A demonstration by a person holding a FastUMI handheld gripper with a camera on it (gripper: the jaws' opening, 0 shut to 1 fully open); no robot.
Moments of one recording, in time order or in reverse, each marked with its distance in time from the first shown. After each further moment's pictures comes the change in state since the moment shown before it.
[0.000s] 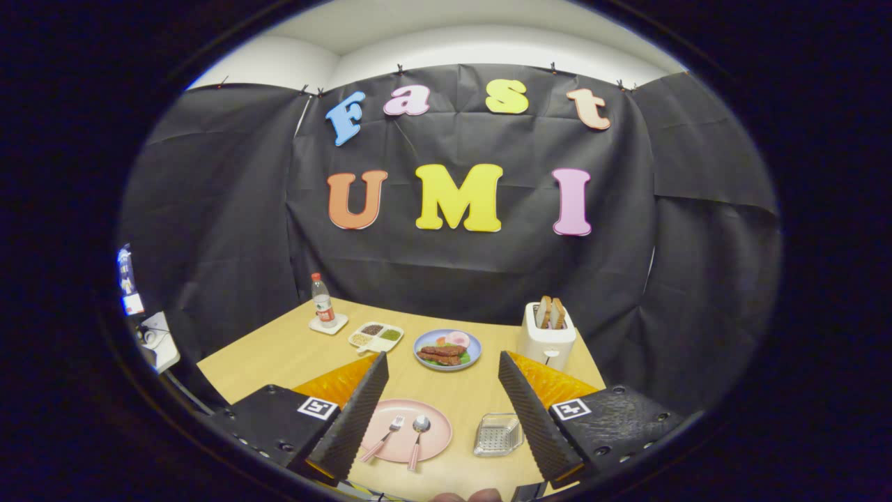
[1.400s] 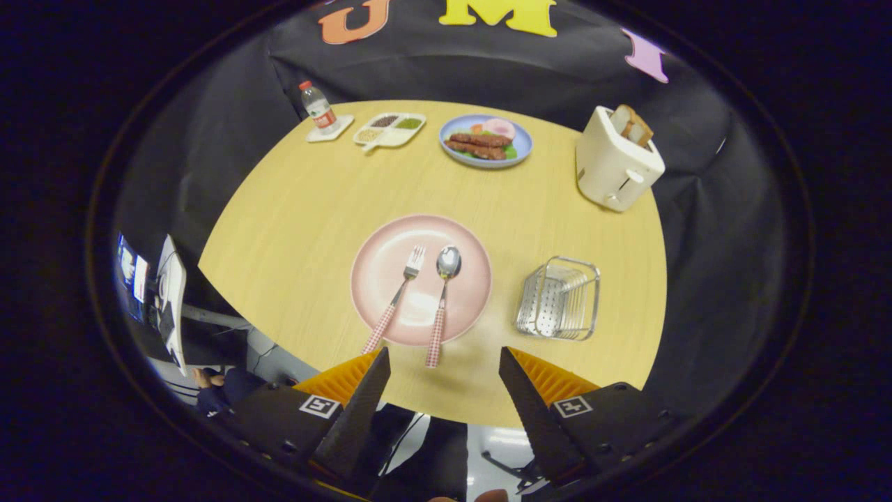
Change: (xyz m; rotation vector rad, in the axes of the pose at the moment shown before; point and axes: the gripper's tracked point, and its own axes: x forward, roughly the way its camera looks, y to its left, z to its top) arm 0.031 0.034 -0.202 -0.049 1.050 0.103
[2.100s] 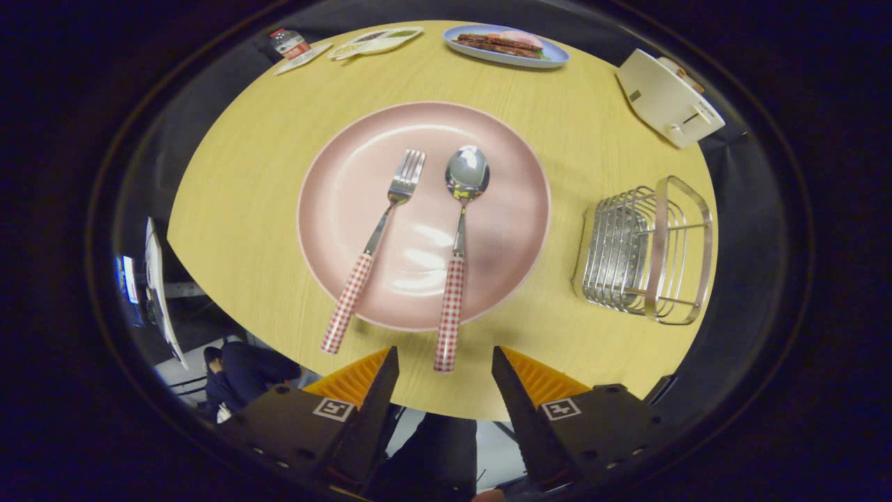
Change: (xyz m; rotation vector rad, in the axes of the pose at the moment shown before) arm 0.102 0.012 -0.039 0.019 0.294 -0.032
